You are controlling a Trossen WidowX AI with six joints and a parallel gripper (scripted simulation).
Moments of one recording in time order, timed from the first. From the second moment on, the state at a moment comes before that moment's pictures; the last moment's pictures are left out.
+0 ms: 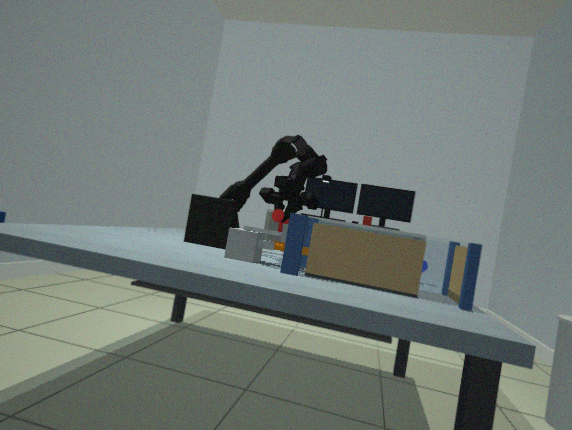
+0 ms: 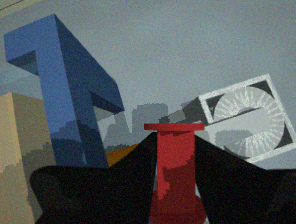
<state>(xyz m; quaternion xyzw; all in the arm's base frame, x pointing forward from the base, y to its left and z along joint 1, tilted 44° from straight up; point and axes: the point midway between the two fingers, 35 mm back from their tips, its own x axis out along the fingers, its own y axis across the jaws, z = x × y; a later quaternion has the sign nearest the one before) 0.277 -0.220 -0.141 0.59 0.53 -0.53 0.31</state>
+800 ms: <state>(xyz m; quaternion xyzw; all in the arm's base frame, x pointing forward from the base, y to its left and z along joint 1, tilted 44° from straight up) 0.272 -0.196 -0.120 0.59 0.53 -0.53 0.31</state>
